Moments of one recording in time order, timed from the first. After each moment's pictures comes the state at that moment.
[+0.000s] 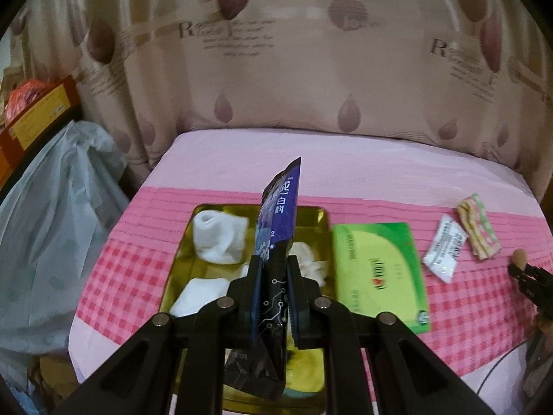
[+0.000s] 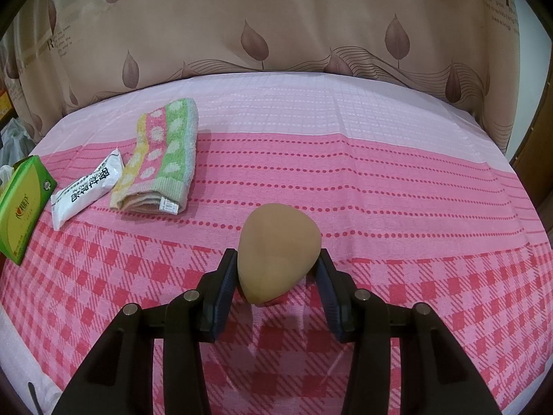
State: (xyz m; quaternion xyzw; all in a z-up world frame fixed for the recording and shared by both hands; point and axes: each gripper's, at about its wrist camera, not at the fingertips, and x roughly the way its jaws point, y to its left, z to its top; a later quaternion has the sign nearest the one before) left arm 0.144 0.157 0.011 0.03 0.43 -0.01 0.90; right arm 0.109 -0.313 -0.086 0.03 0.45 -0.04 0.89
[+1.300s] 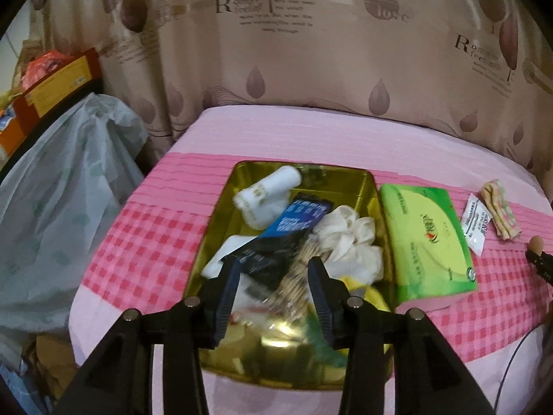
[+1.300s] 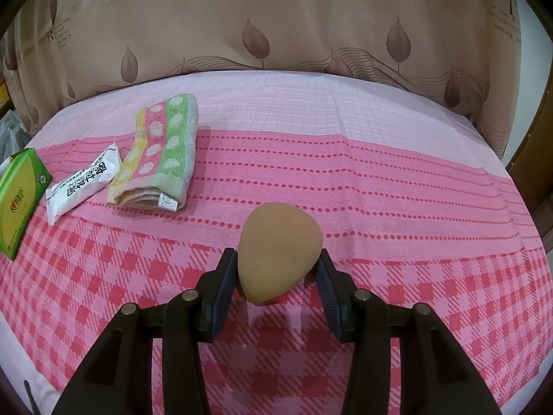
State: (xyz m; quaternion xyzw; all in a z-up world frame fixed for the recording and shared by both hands) left arm 0.110 0.200 -0.022 0.02 0.43 0.02 0.90; right arm 0.109 -0.310 -0.088 0.01 0.46 -0.05 0.89
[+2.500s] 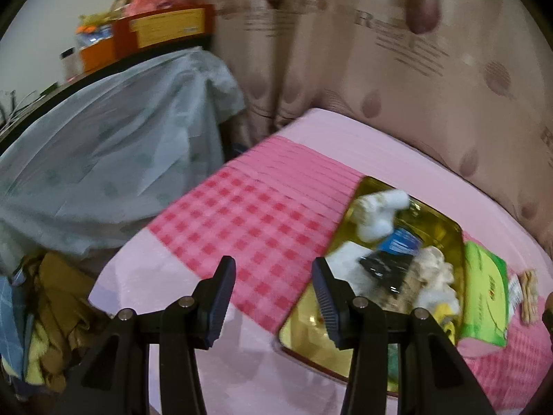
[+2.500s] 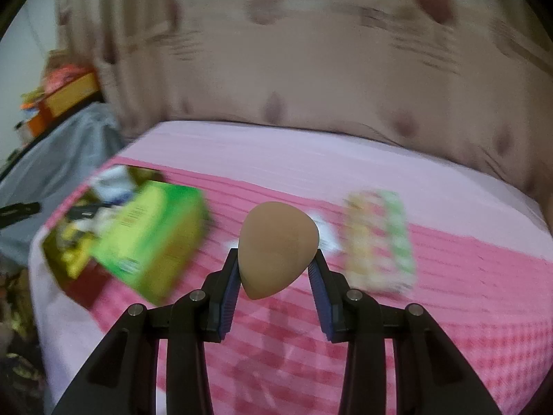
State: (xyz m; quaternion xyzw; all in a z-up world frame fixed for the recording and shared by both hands) left arm 0.081 0.294 -0.018 -0.12 0.40 0.19 0.89; right arm 0.118 -0.132 -0.005 -0.01 0.39 0.13 0.91
